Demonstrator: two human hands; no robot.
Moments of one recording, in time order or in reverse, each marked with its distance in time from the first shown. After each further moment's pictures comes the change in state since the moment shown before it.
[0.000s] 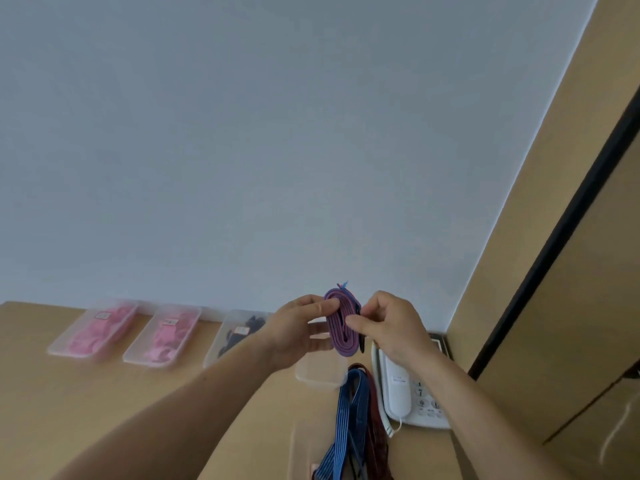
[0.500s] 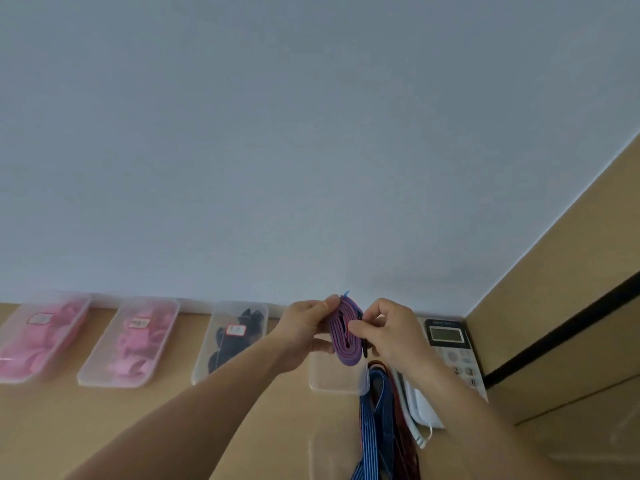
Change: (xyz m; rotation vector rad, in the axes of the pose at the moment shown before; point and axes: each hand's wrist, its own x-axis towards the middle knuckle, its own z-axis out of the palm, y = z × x) left_hand 0.100 -0.042 -0.085 0.039 0.023 -0.143; right_hand 0.076 0.055 0.072 -0.084 0.085 0.266
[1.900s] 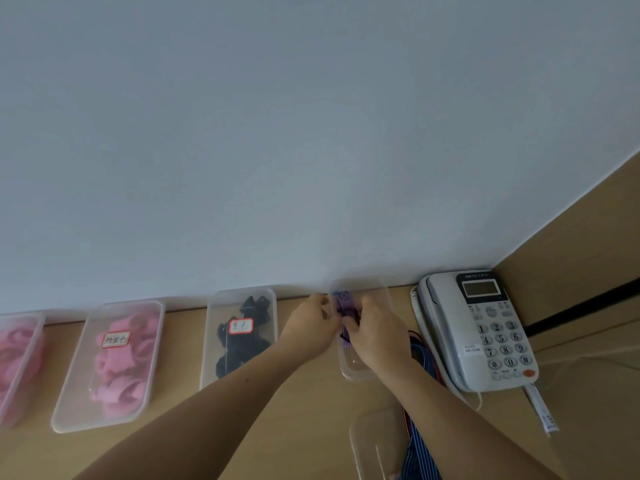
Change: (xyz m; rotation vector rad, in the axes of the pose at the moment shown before) left_hand 0.066 -0.060 -0.052 0.971 0.094 -0.041; right_hand 0.053 0.084 0.108 -0.659 0.175 0.071
